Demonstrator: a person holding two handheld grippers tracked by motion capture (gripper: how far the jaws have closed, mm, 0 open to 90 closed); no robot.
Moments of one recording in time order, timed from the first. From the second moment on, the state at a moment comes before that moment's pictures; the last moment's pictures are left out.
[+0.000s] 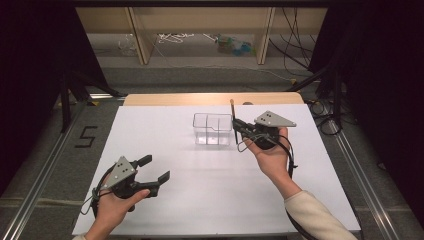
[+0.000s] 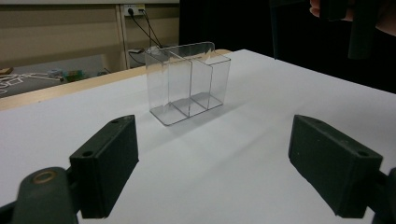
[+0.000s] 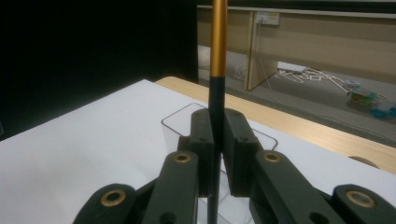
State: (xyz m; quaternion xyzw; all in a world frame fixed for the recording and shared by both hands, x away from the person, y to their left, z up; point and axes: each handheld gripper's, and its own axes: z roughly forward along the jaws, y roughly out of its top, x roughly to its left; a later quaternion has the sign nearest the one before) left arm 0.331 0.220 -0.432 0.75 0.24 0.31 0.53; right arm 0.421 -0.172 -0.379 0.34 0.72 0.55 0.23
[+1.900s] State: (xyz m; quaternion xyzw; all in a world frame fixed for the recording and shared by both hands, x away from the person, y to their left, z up) left arm 0.331 0.220 -0.432 0.75 0.24 0.31 0.53; right arm 0.434 -0.160 -0.374 0.34 0.72 0.56 0.24
